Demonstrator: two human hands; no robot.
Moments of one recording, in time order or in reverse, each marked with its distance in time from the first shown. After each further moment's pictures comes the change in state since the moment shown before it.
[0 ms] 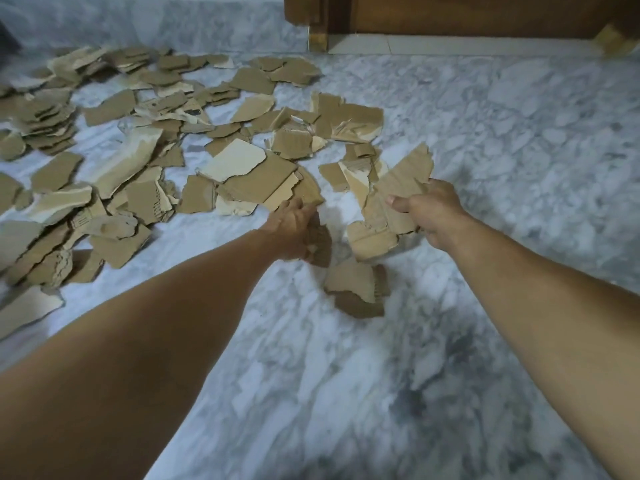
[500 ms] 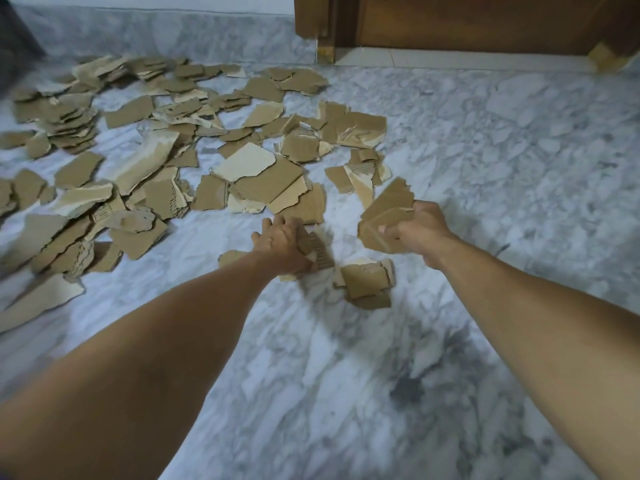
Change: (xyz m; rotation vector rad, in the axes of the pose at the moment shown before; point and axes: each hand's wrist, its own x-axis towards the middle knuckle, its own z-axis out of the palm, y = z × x) left_hand -0.046 0.004 0.010 -0.090 0.064 -0.318; right_hand -0.057 0.001 0.011 -0.095 -0.059 0.002
